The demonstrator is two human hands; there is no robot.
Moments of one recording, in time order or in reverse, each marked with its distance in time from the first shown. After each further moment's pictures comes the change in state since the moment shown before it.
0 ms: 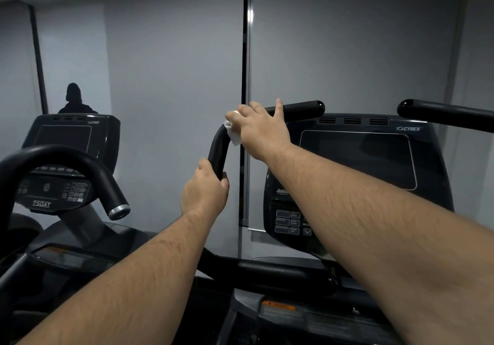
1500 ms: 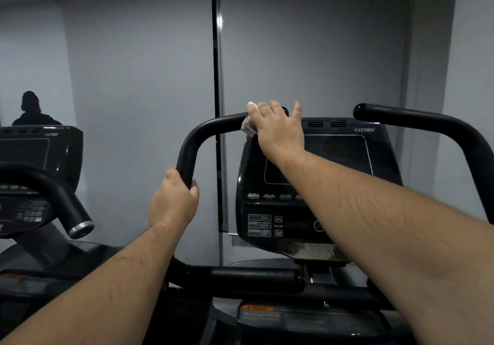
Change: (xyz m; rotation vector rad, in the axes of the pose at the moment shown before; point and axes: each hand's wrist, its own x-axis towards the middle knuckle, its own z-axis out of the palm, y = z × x) left_hand 0.000 0.001 -0.001 0.021 0.006 -0.016; right_hand -0.032 0.081 -0.004 -0.140 0.102 0.194
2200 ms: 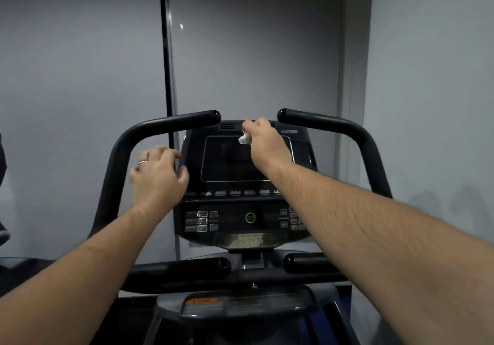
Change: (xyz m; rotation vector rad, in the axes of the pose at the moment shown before) left_hand -0.037 0.103 -0.004 0.029 0.024 0.420; right_hand -0.082 0.102 -0.039 0.368 0.015 0.199
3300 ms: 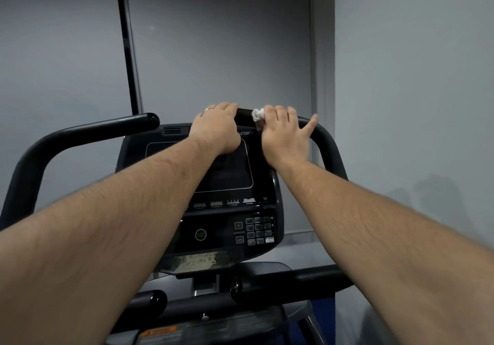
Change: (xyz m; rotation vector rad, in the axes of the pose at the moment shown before) left_hand 0.101 0.228 0.050 0.013 -0.283 0.304; right_hand 0.019 0.152 -0.024 -0.319 0.175 0.199
